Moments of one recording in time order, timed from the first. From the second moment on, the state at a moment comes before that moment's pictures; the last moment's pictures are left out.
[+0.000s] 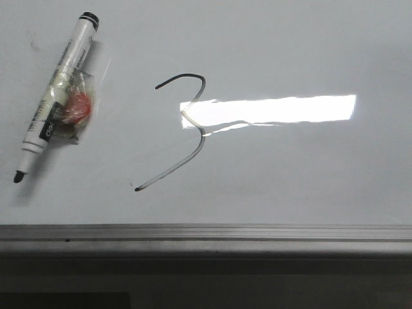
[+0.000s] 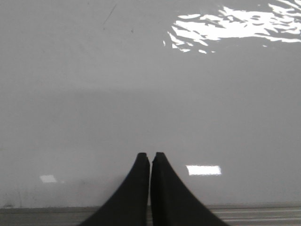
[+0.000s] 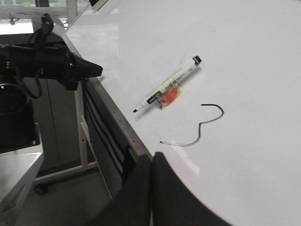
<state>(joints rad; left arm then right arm) 0.03 -0.01 0.01 -0.05 0.33 0.12 1.00 0.26 -0.38 -0.07 0.34 -0.05</state>
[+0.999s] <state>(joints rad) 0.03 -0.01 0.01 -0.05 0.34 0.12 -0.09 -0.01 0.01 -0.02 0.32 0.05</state>
